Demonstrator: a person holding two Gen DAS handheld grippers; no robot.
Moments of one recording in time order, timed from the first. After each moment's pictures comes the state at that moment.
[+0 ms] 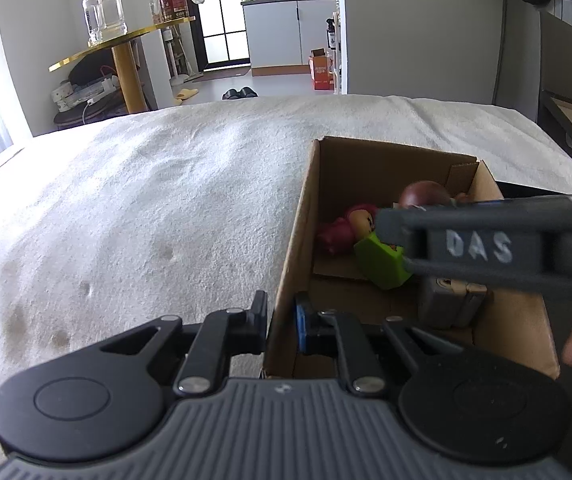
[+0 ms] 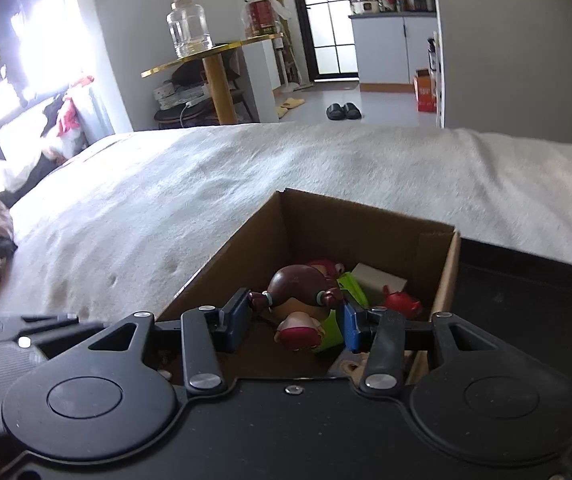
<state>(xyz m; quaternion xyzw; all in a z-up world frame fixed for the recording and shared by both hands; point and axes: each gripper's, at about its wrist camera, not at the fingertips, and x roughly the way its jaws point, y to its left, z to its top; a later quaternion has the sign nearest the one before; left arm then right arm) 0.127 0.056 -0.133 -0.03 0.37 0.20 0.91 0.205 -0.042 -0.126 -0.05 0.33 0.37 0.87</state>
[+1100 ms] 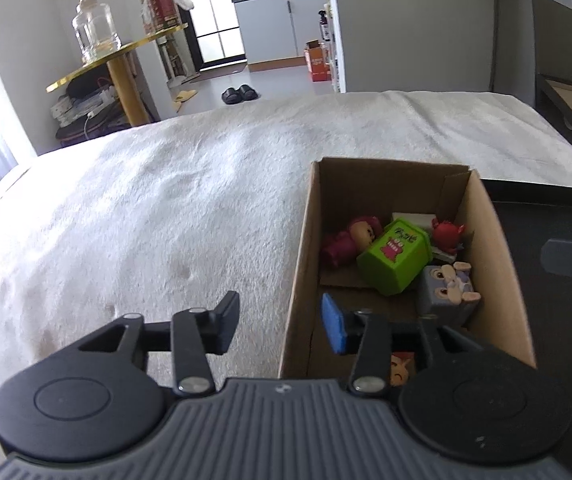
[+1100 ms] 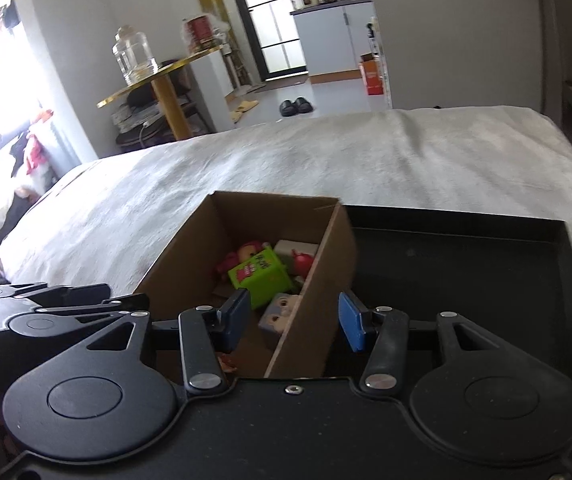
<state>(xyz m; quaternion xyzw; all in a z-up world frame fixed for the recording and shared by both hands) 0.132 0.050 -0.096 0.01 0.39 0.20 0.90 0.193 -0.129 -0.099 0.00 0.35 0.31 0.88</state>
